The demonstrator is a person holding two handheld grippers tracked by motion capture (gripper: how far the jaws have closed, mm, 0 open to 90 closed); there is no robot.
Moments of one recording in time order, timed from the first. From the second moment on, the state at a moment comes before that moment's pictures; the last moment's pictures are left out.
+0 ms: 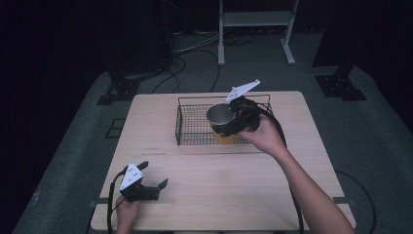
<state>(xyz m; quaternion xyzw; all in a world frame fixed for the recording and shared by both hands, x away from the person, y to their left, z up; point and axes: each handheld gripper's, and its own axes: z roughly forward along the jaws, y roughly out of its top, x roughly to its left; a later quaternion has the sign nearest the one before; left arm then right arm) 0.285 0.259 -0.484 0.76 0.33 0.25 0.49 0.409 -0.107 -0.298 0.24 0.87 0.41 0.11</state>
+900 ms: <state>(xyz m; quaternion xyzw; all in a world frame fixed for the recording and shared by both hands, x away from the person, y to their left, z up) 0.286 0.259 -0.484 0.76 0.33 0.26 0.49 0.459 -0.093 -0.285 0.27 0.87 0.41 0.13</state>
